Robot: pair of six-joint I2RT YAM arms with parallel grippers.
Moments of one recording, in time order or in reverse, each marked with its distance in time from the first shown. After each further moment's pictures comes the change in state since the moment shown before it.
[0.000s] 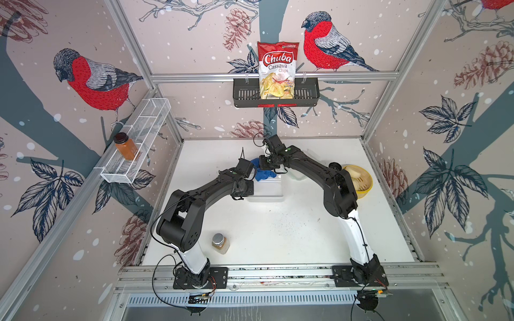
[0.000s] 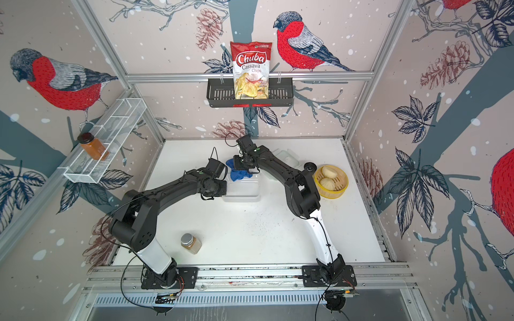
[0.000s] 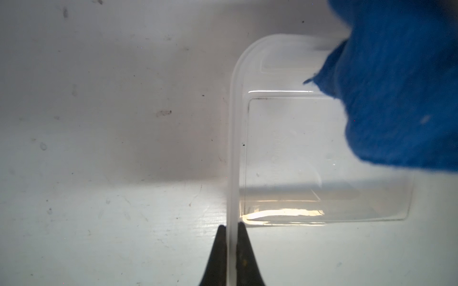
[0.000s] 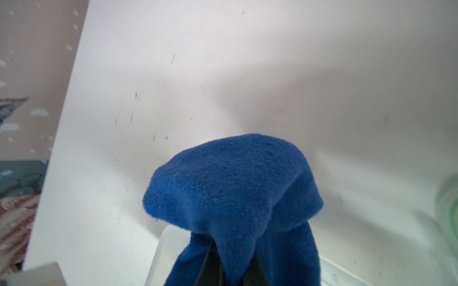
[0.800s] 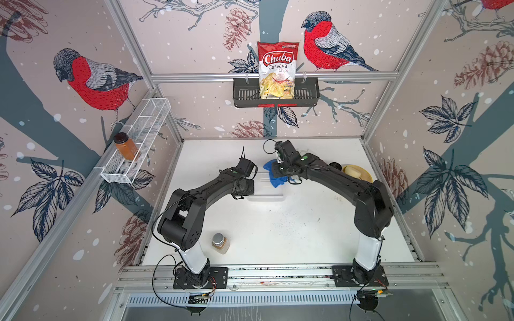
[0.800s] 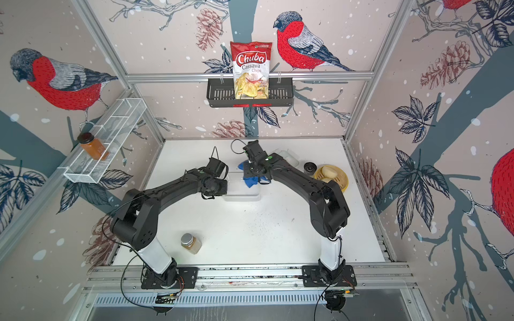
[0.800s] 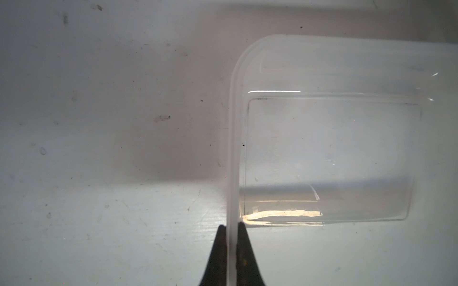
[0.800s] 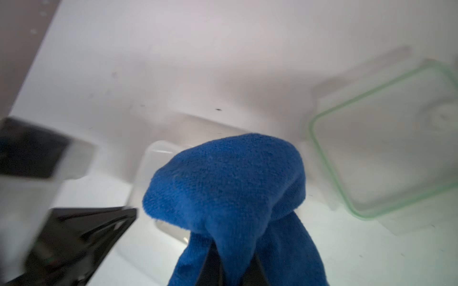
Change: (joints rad) left arm -0.001 0.006 0.011 -0.003 -0.011 -0.002; right arm 0.081 -0.362 -0.337 0.047 0.227 -0.039
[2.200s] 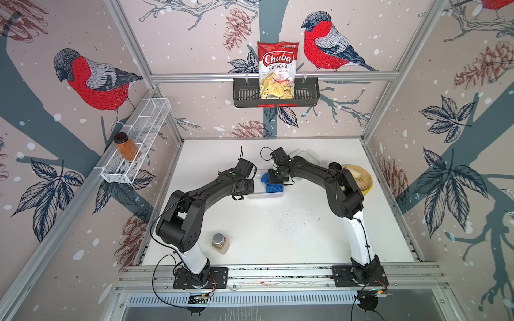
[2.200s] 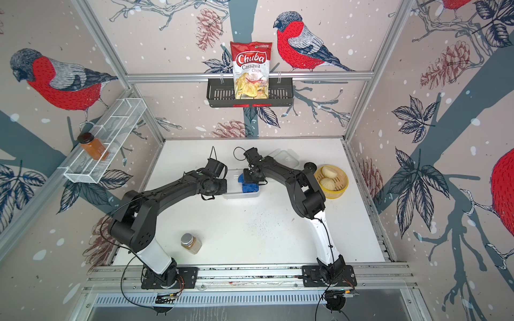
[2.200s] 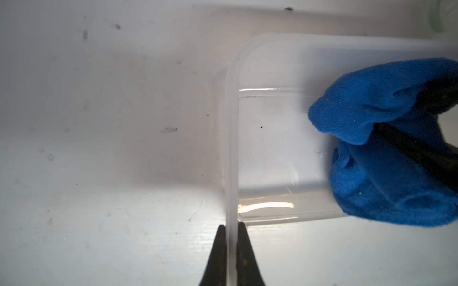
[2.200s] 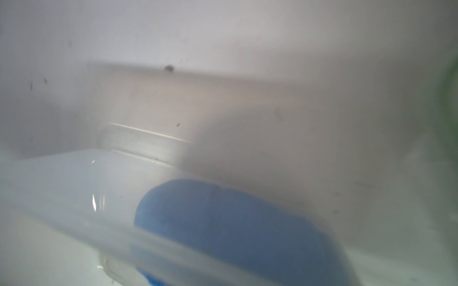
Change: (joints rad) left arm 0.004 -0.019 -0.032 0.045 -0.019 -0.032; right arm -0.081 0.349 0.093 0.016 -0.198 0.049
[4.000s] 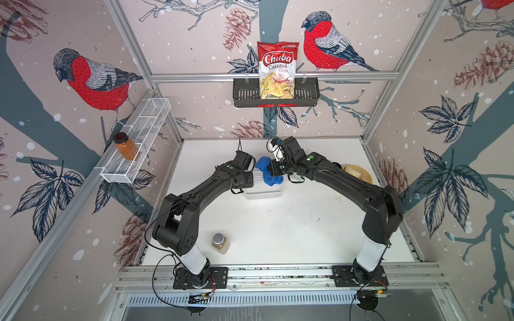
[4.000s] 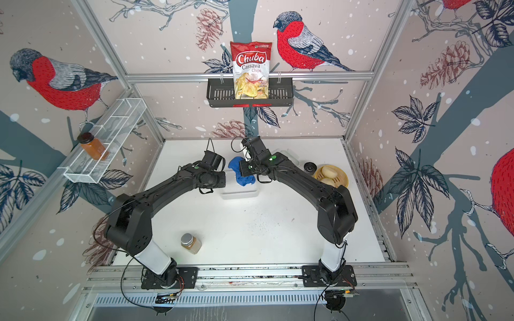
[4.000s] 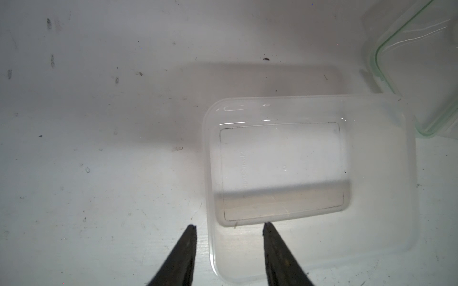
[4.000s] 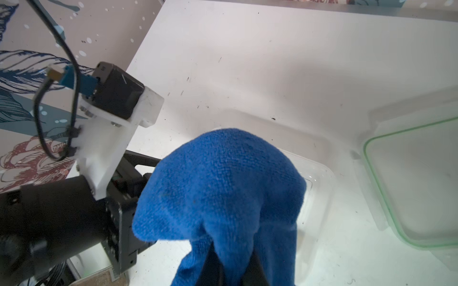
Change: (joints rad) left arm 0.011 -0.043 0.109 -0.069 -0.007 0.006; right arm 0.037 -0.517 -0.193 0.014 0.008 -0.090
